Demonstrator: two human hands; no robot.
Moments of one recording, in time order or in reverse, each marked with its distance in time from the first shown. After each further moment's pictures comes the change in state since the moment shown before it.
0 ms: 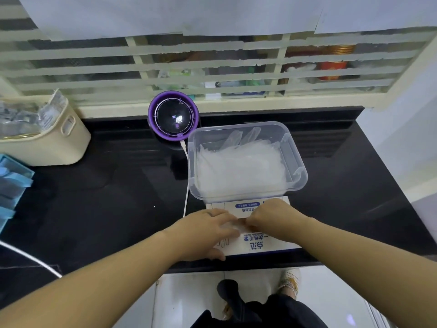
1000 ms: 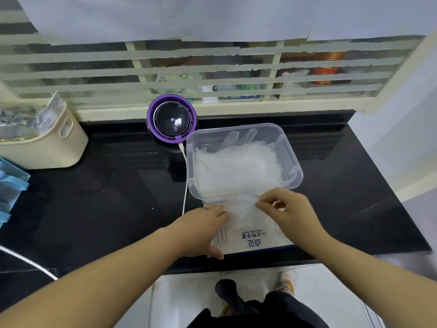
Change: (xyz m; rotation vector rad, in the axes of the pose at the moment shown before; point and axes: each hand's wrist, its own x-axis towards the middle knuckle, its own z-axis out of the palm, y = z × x) left_hand 0.003 0.002 -0.008 -0.103 -0.039 -0.178; right_hand -0.042 -0.023 -0.015 1.098 0.817 0.528
